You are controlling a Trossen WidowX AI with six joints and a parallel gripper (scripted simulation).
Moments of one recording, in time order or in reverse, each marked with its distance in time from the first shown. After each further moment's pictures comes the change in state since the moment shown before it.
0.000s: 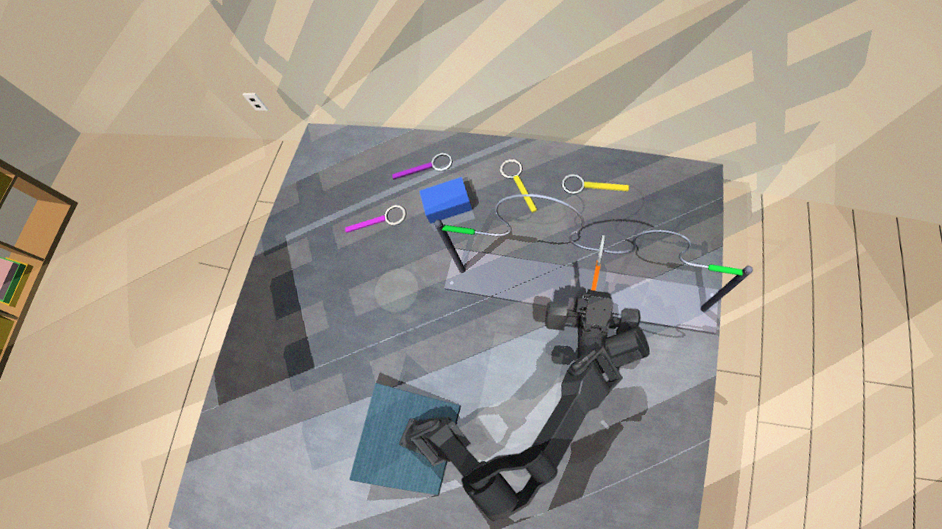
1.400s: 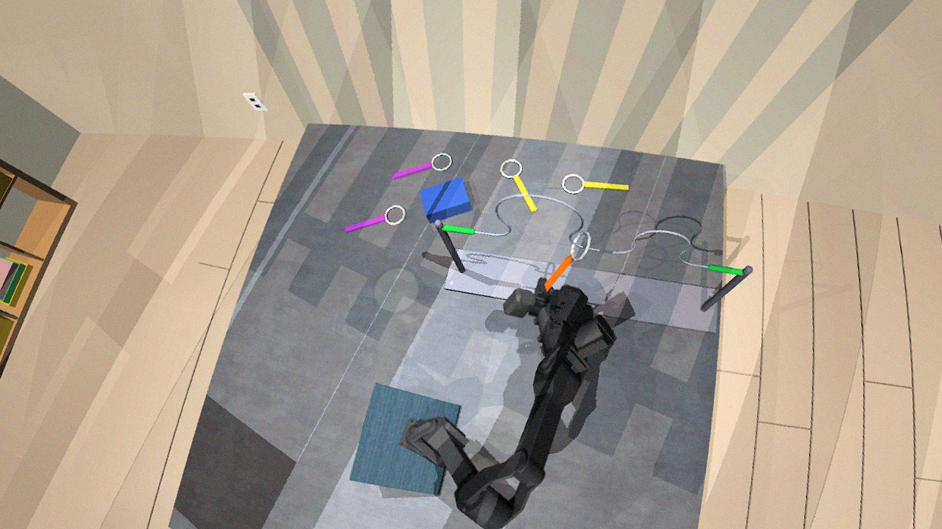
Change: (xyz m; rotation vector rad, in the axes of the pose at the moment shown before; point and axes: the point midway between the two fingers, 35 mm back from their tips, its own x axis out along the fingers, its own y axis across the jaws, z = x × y) arm 0.001 0.100 0.019 0.484 -0.060 0.281
